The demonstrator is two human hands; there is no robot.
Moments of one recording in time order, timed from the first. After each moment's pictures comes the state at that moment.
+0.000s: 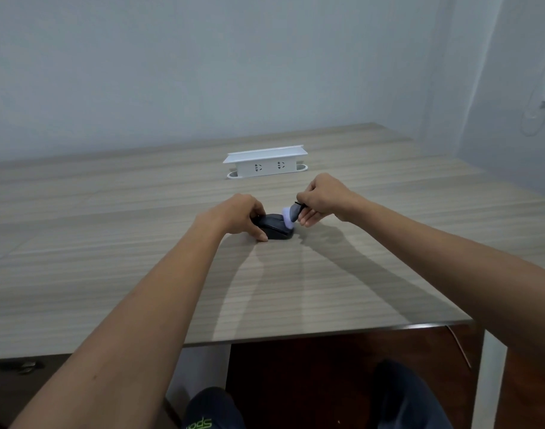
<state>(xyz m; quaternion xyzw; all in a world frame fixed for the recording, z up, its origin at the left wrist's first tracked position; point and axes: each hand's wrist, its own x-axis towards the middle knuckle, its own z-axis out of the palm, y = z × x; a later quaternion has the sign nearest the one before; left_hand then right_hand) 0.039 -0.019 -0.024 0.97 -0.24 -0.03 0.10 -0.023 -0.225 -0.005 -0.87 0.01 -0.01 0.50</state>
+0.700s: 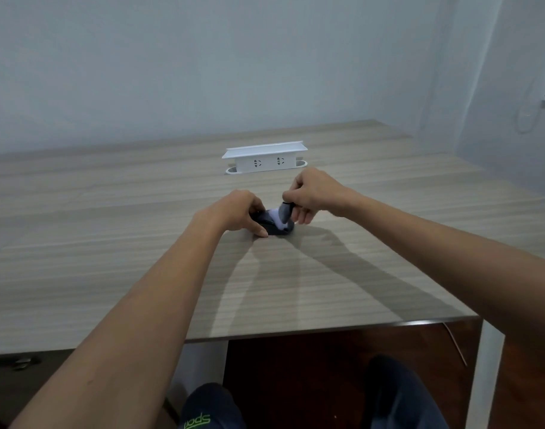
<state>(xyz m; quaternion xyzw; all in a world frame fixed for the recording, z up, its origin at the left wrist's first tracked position) 0.045 -0.016 -0.031 0.96 -0.24 -0.01 0.10 -0.029 -0.209 0.002 -0.91 -0.07 -0.01 0.41</state>
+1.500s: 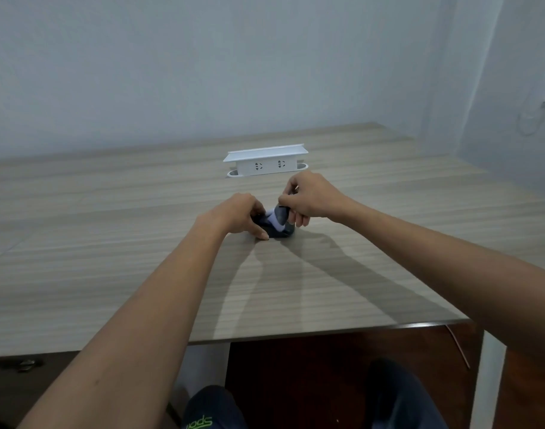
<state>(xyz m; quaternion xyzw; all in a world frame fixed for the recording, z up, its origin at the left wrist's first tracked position) 0.043 -0.017 -0.029 0.97 -0.24 -0.02 0.09 -0.037 -0.202 0.003 -0.91 -0.11 -0.07 0.40</state>
